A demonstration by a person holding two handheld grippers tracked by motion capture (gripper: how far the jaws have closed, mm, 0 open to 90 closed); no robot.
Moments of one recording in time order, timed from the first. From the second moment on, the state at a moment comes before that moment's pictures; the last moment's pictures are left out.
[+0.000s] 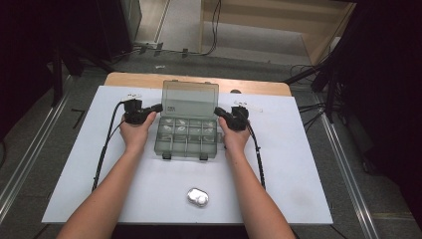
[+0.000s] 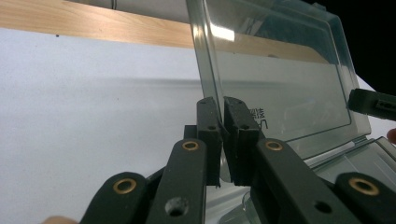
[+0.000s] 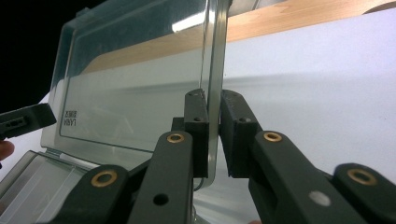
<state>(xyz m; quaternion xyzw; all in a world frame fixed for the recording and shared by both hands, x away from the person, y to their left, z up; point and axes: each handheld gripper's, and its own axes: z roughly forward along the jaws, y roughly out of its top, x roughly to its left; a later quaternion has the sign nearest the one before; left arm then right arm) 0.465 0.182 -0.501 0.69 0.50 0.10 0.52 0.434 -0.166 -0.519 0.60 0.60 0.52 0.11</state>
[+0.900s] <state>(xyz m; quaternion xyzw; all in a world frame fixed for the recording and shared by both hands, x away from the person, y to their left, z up) 0.459 0.182 -0.502 0.70 0.49 0.11 0.51 0.440 -0.164 -0.520 0.61 0.61 0.48 0.11</state>
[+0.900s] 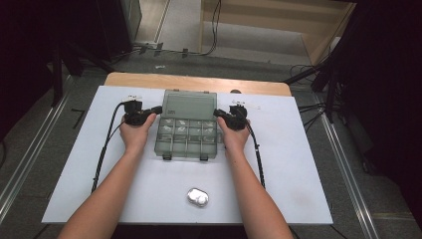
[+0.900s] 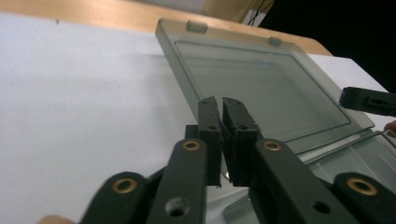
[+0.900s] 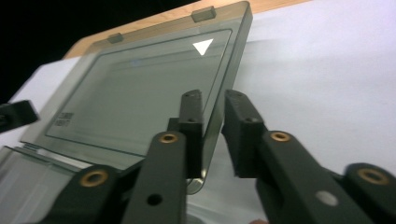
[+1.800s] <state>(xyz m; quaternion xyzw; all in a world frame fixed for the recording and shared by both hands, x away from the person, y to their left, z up) 0.389 0.187 -0.475 0.74 0.37 0.16 0.54 0.361 -0.166 -0.485 0.48 0.69 0.50 0.22</state>
